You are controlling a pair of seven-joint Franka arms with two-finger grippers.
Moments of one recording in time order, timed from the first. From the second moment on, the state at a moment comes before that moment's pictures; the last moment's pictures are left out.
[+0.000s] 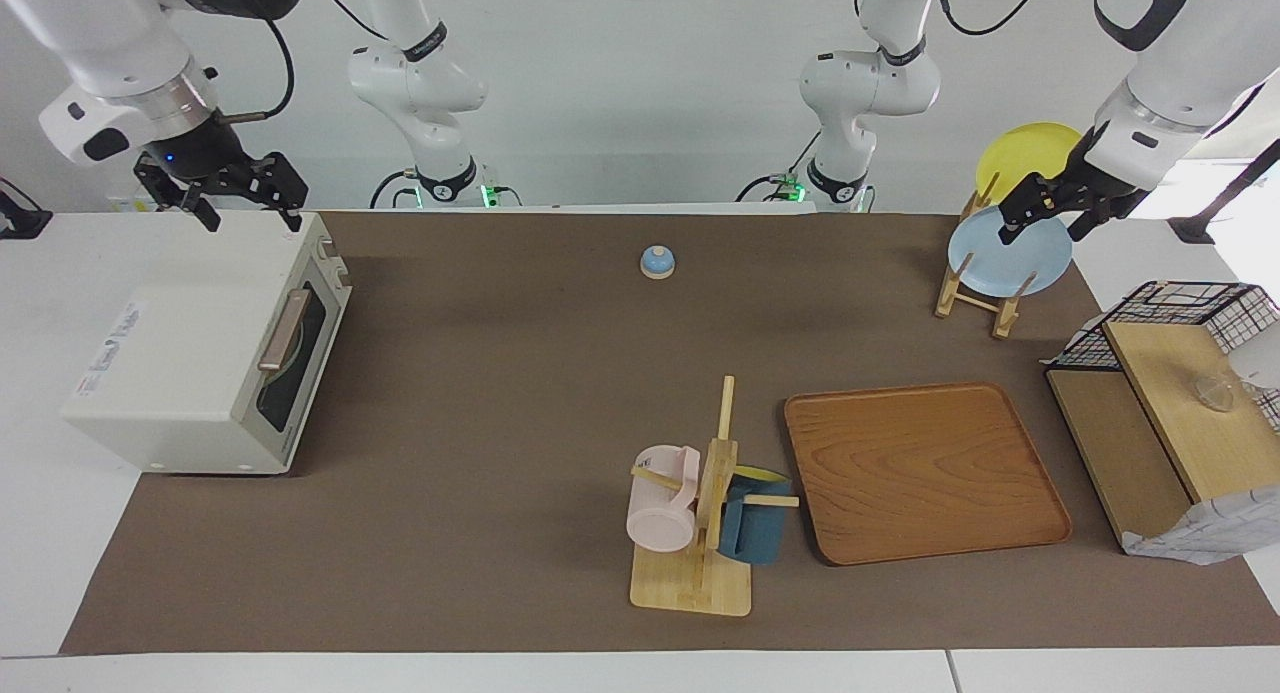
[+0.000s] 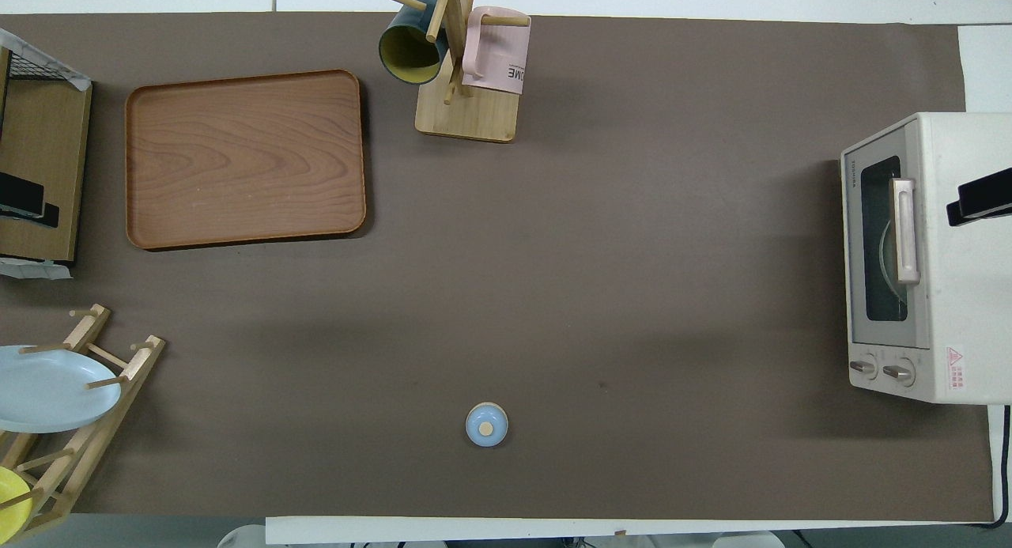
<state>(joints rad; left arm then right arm) -0.21 -0.04 0.18 -1.60 -0.01 1.48 0.02 -0.14 -0.02 0.04 -1.53 -0.03 1.43 -0.09</state>
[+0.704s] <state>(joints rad) -0.21 -0.04 0.18 -1.60 -0.01 1.48 0.02 -0.13 -0.03 0.04 -1.58 -0.03 1.48 -0.16</state>
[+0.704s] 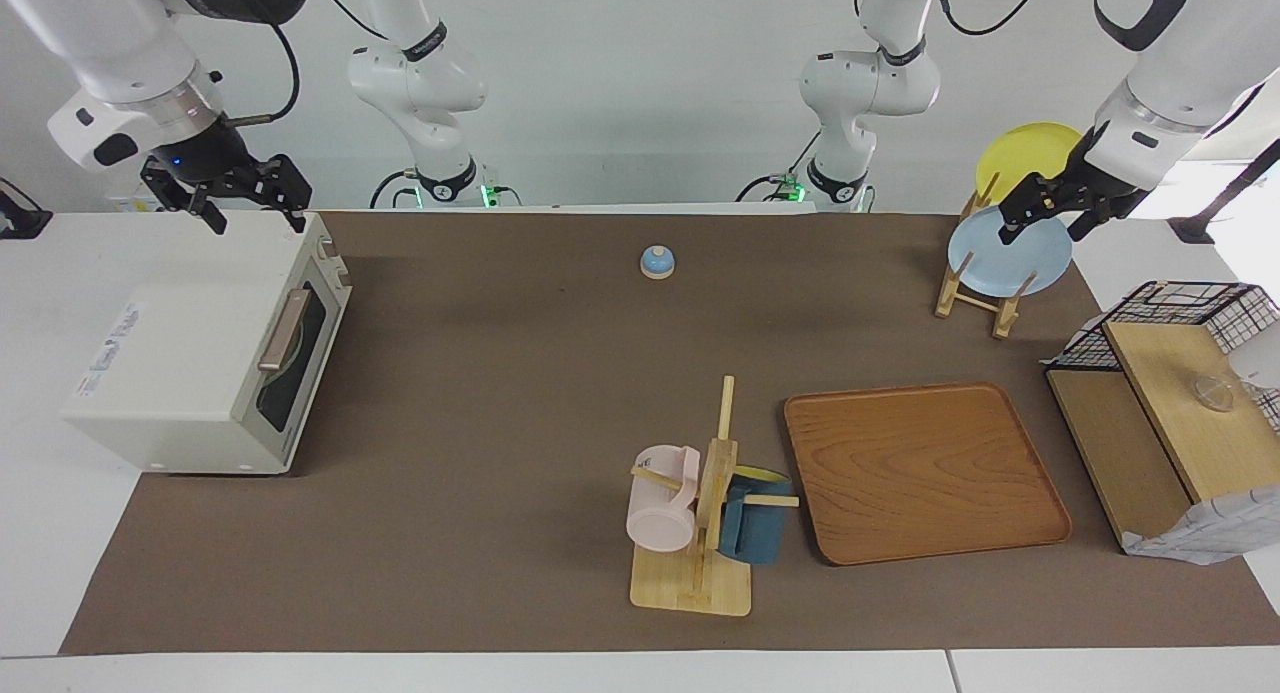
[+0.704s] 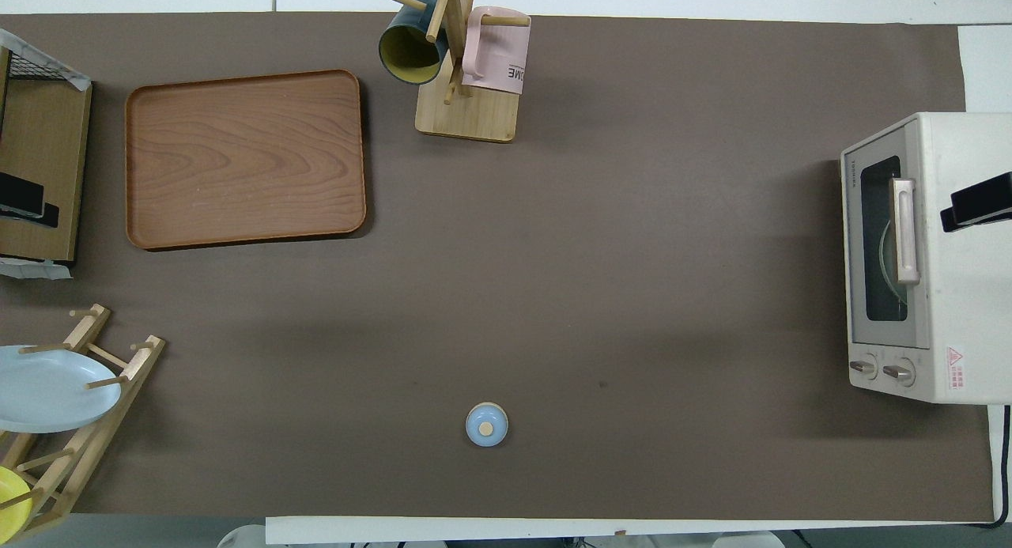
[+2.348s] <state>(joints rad) -0.21 -0.04 0.18 -1.60 -0.01 1.48 0.02 -0.08 0.04 0.04 -1.93 -0.19 1.91 -0.18</state>
